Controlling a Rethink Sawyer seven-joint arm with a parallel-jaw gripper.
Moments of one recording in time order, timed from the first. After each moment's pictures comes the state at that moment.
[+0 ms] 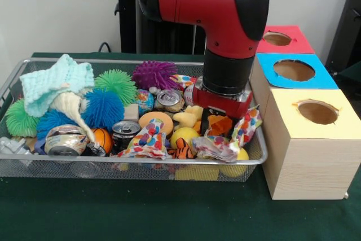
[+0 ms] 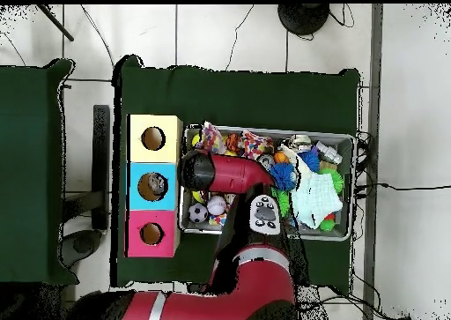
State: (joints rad) arm -0.08 -0.37 -0.08 1.51 0.04 0.36 2.07
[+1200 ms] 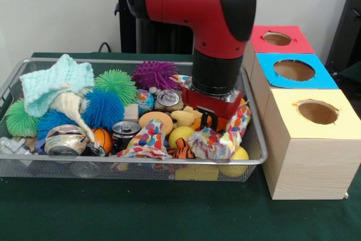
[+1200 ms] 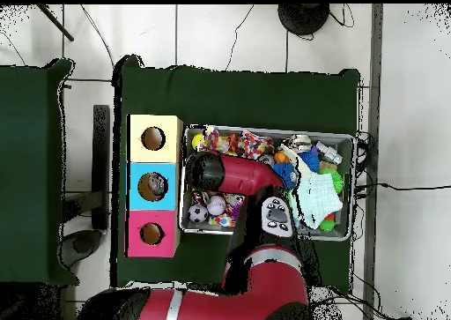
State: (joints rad) arm -0.13 -0.39 -0.07 1.52 0.04 0.36 2.07
